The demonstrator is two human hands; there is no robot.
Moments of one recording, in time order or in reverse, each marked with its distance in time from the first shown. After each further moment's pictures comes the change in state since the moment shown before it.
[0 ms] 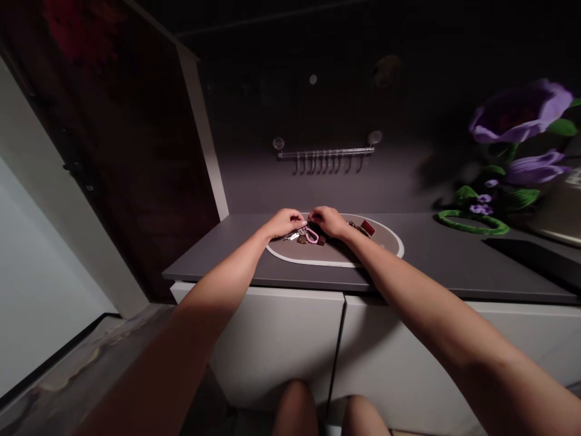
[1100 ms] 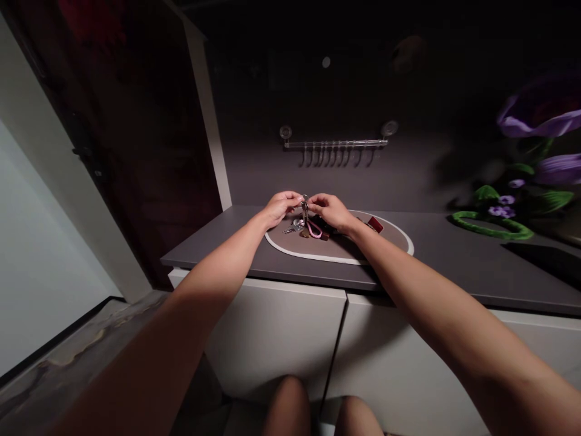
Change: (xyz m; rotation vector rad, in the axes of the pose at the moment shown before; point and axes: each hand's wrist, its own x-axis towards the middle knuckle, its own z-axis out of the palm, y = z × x) left_hand 0.008 -0.008 -0.005 -0.801 0.201 -0.135; right_hand 0.003 -0.014 0.001 0.704 0.073 0.038
